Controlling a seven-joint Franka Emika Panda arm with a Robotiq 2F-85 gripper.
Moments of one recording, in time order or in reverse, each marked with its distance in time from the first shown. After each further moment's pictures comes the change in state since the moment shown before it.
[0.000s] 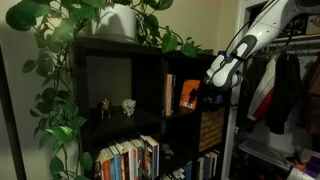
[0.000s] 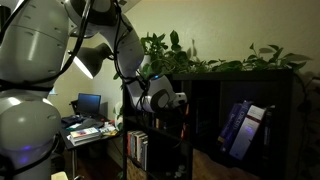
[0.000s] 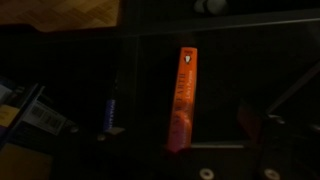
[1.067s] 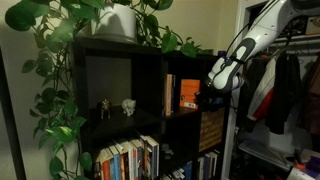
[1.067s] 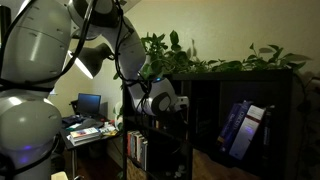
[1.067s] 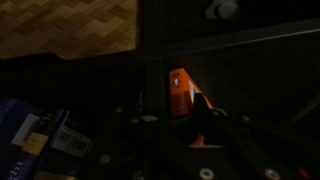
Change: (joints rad) arm 0.013 0.027 -0.041 -0.006 0.014 -0.002 0.063
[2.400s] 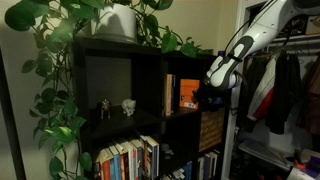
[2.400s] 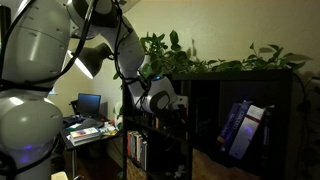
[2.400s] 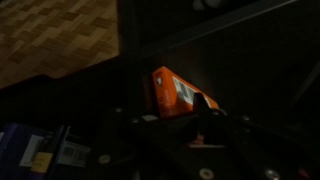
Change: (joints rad) arm 0.028 -0.008 0.008 0.017 0.079 -0.024 0.141
